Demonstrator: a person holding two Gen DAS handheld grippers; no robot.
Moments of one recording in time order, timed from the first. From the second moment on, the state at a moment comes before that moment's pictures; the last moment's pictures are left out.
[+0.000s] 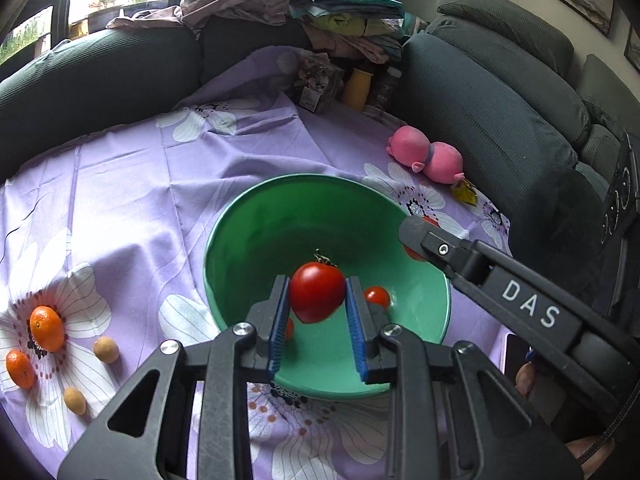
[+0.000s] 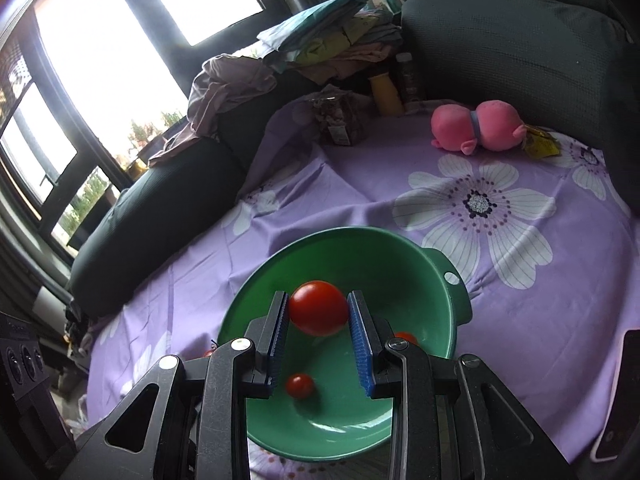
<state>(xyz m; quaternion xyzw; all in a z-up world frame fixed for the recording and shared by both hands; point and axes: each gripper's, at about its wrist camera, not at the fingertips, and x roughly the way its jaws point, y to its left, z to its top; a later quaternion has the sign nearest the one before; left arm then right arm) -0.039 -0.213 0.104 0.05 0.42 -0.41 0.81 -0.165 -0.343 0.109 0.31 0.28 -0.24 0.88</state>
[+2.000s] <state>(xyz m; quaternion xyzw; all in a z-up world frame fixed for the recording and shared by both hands) -0.009 -0.204 0.061 0.11 0.50 -0.31 0.80 -0.134 -0.347 0.073 0.31 0.37 -0.24 0.84</state>
